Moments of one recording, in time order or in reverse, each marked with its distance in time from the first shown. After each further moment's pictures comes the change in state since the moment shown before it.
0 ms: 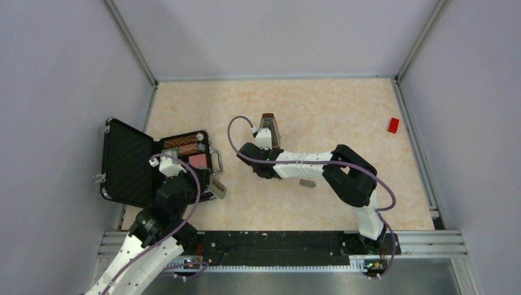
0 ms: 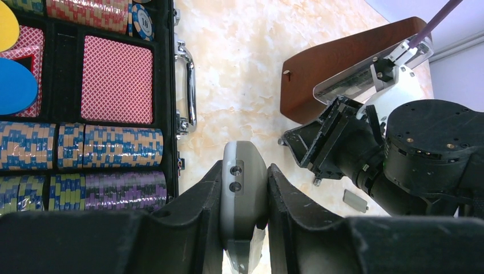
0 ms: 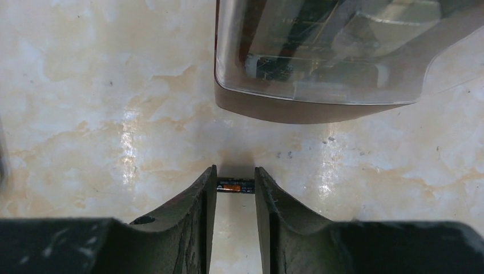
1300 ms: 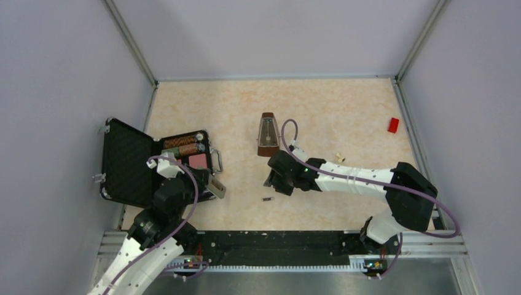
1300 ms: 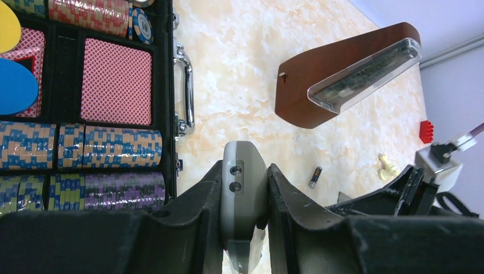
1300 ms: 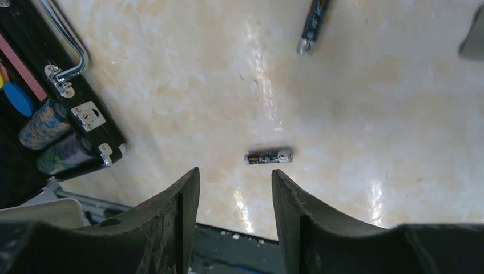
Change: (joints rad) left arm 0.000 -0.037 0.000 -0.013 -0.006 -0.011; right arm 0.000 -0.474 -0.365 -0.103 -0.374 0.526
